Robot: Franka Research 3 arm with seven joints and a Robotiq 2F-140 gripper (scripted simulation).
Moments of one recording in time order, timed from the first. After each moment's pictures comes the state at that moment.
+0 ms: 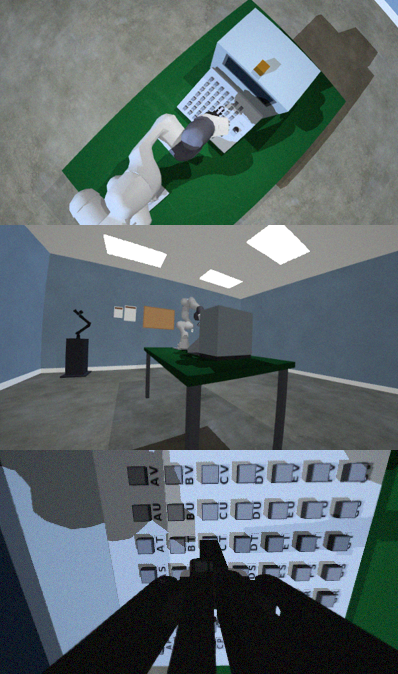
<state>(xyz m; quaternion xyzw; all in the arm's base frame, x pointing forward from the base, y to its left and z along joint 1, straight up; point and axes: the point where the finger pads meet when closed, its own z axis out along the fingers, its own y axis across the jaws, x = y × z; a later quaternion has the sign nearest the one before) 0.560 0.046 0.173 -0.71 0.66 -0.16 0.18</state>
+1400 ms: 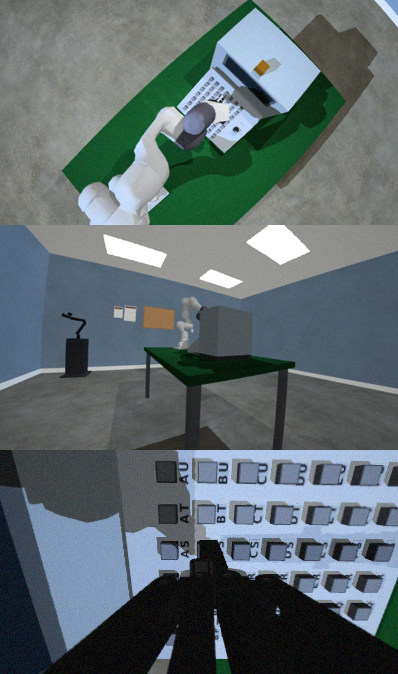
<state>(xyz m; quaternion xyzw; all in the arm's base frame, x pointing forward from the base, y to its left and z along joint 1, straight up) 0.593 0.082 0.167 -0.72 0.65 -0.16 0.17</state>
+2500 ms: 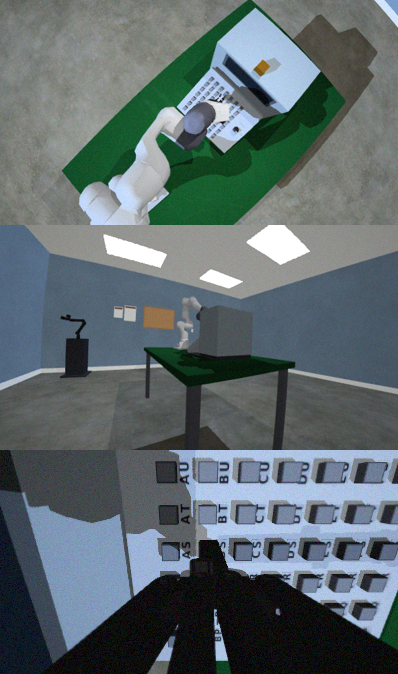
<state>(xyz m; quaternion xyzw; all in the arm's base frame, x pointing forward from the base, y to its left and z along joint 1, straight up) 0.595 0.082 0.166 -0.71 0.66 -0.16 0.17</state>
